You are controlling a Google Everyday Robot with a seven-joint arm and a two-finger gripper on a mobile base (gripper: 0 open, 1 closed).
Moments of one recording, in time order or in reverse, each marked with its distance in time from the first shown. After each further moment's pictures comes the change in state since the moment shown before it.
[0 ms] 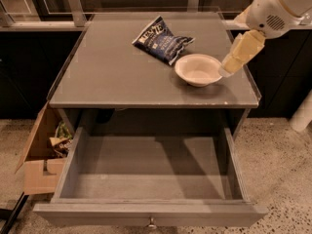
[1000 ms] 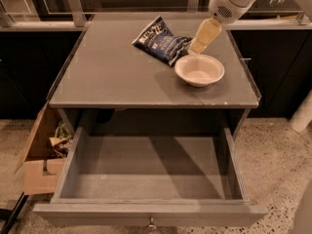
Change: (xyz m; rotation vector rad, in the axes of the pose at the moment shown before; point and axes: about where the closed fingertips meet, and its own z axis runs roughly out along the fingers) arm -0.052 -0.087 0.072 0.175 0.069 0.035
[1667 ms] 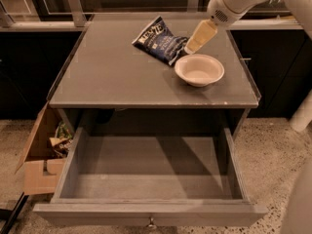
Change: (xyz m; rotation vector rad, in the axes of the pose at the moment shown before) arm -0.005 -0.019 0.026 0.041 -0.082 0.053
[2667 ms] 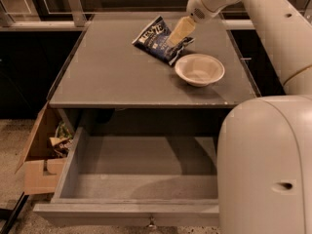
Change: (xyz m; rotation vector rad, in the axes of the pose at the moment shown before) arm -0.046 -0.028 0.078 -0.090 -0.114 -0.026
